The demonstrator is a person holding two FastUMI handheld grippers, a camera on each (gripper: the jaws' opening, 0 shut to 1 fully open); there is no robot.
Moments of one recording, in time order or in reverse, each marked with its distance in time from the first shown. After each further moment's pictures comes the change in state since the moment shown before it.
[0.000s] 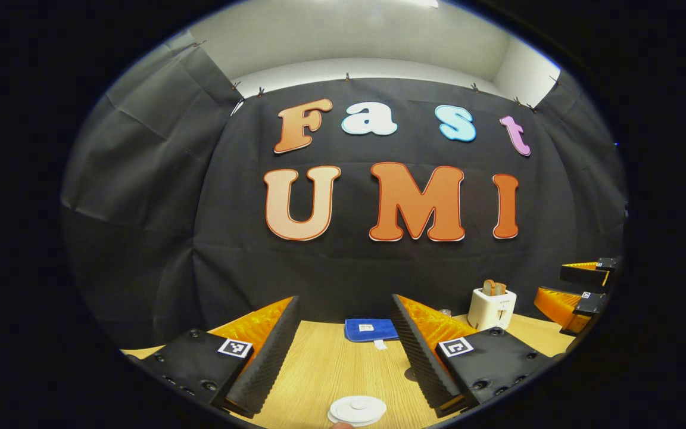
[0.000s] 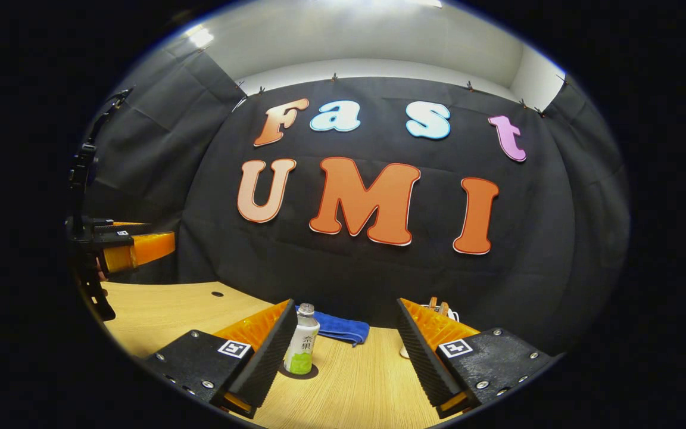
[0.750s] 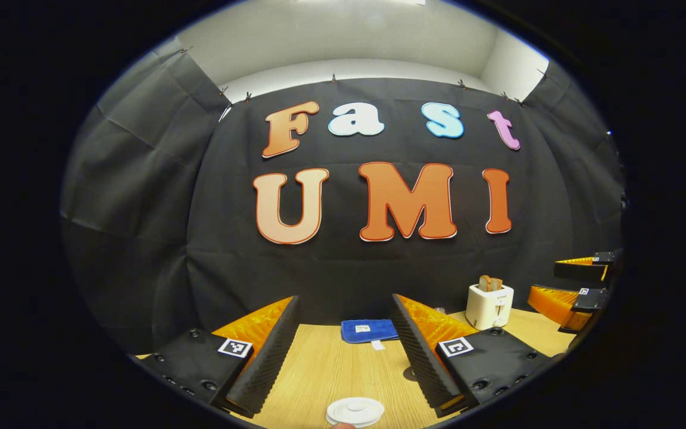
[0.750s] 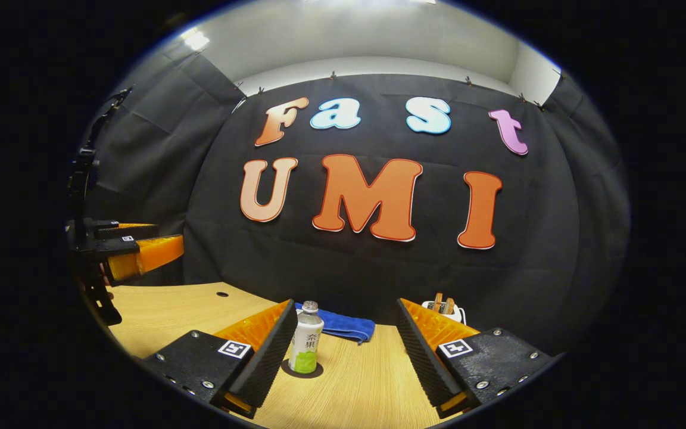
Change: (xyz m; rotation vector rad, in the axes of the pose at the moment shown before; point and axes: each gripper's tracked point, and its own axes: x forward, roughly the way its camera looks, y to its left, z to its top) left arm 0.002 -0.023 0.001 0.041 -0.022 -0.047; right arm -0.063 -0.076 0.114 0.027 0.012 0.009
